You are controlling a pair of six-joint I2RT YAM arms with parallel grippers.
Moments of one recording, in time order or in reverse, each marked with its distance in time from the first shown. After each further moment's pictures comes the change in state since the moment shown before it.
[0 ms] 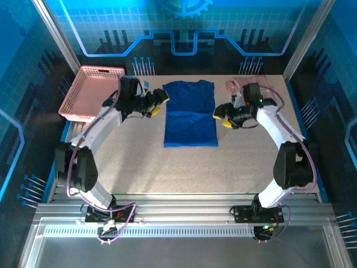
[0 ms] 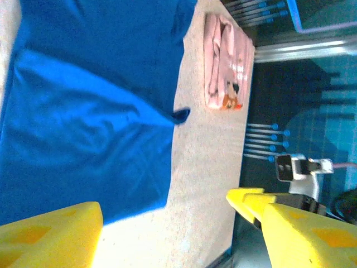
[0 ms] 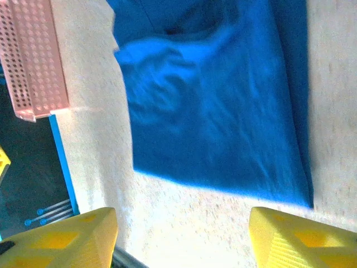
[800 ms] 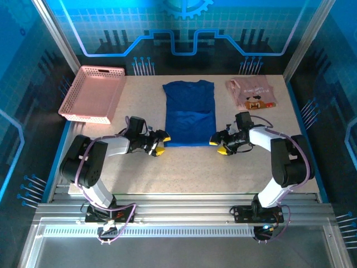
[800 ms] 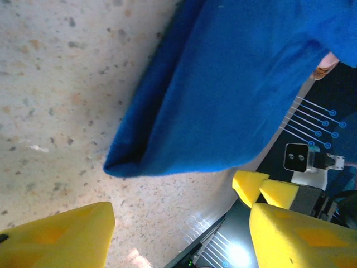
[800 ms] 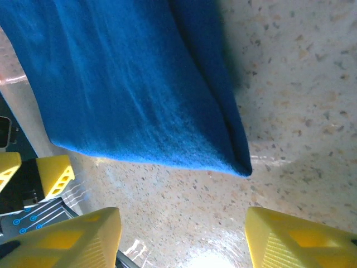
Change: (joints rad) left arm -0.048 0.108 -0.546 0.465 0.122 -0.300; right arm 0.025 0.059 -0.385 0.317 -0.061 0.093
